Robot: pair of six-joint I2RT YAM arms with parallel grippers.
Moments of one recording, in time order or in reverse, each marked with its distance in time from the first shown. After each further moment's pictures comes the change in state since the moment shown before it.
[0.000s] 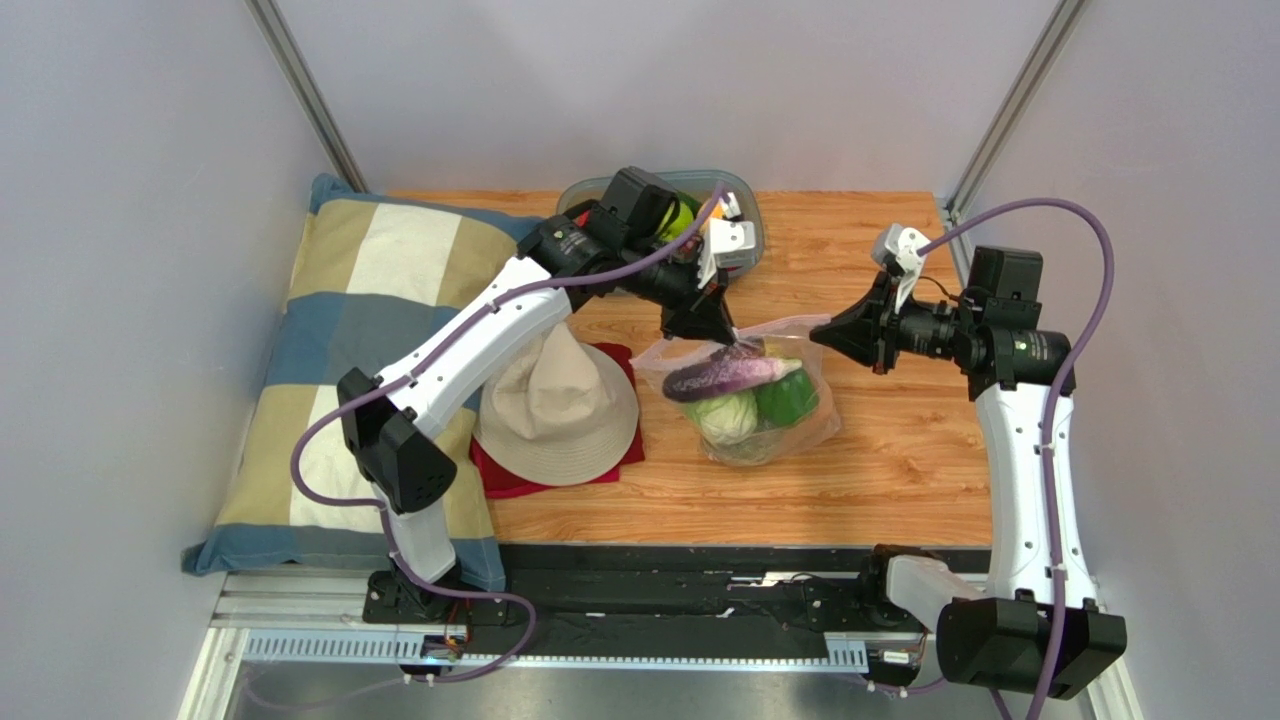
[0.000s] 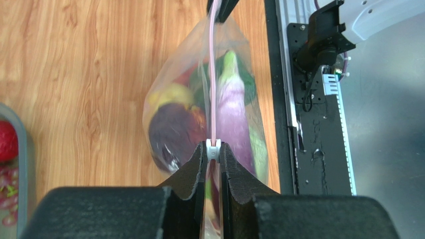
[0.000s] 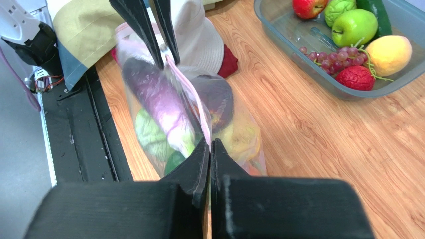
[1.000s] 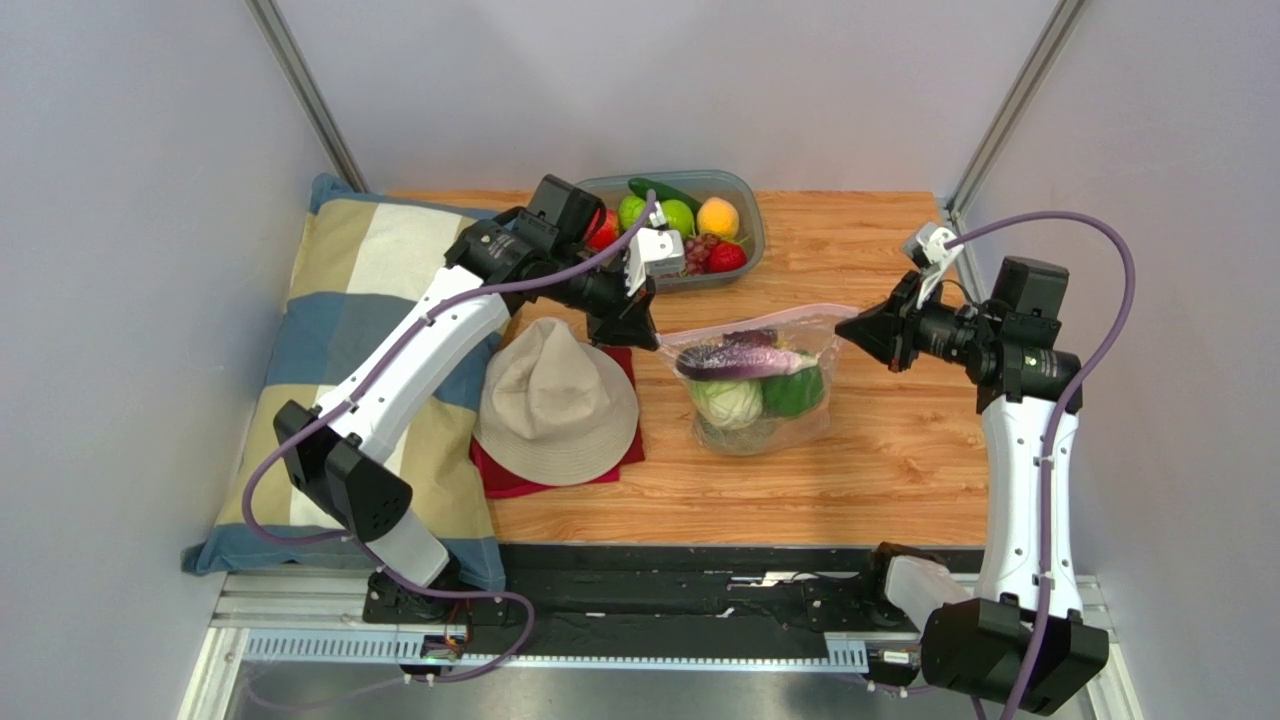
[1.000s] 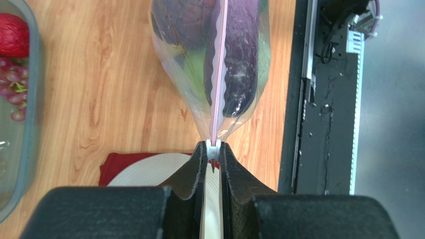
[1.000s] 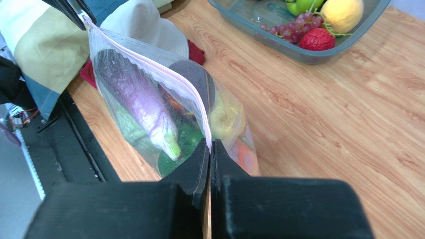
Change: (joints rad) left arm 0.158 -0.192 -0.188 -0.194 -0.061 0.112; right arm -0.116 -0.047 -0.085 0.121 0.068 0.184
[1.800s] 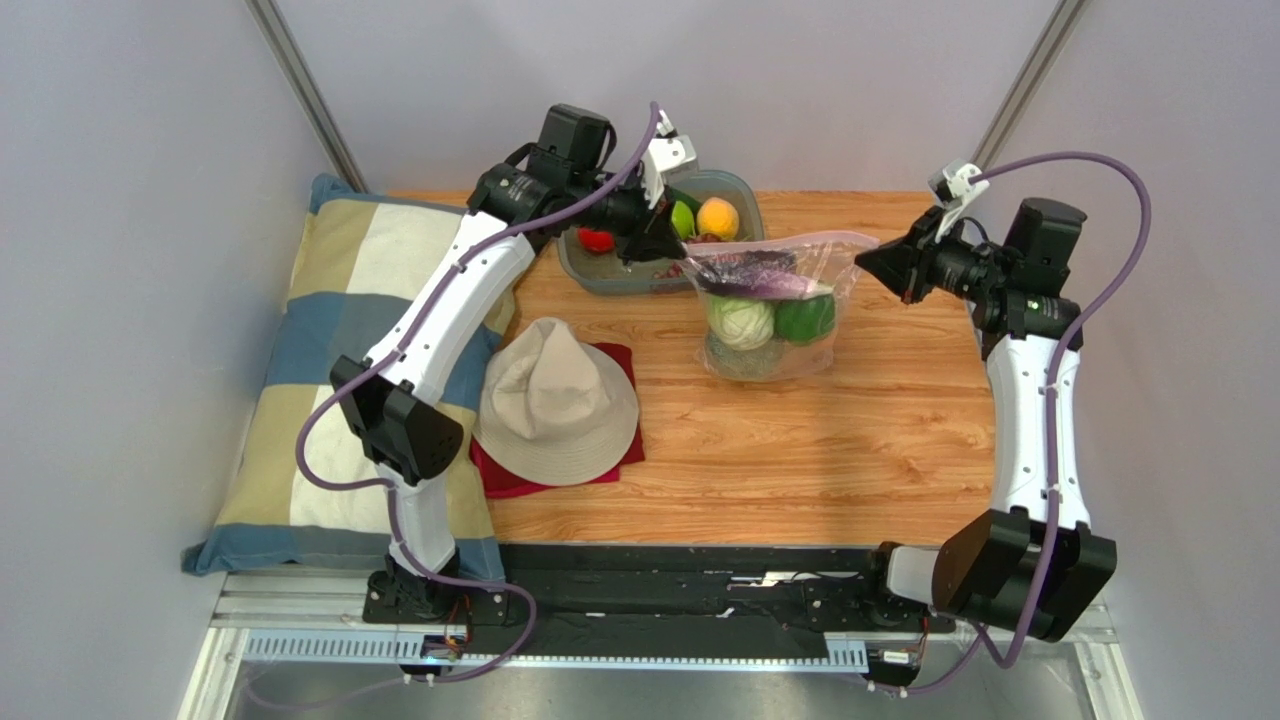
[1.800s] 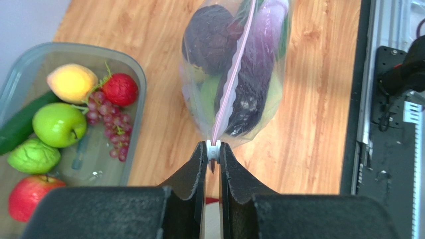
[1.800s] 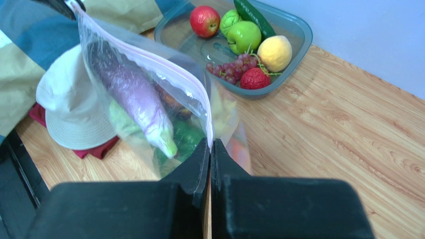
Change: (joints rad) left arm 0.066 0.281 0.414 0.126 -0.018 -0.117; right arm -0.025 0.224 0.129 0.335 0.048 0.169
